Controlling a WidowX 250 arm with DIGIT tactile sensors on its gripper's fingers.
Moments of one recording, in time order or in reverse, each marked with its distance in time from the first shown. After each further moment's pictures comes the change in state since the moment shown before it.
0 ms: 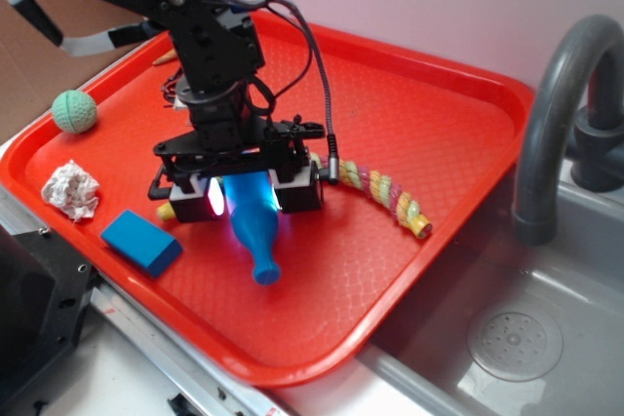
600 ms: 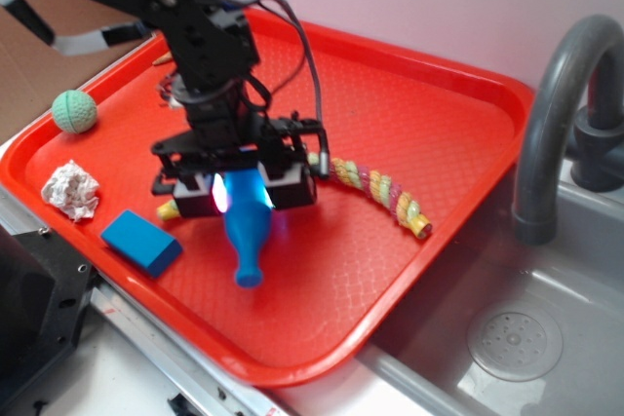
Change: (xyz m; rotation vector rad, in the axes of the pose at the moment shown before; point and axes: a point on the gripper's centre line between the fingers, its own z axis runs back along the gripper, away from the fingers) arm -0.001 0.001 0.020 -0.056 -0.028 -0.032
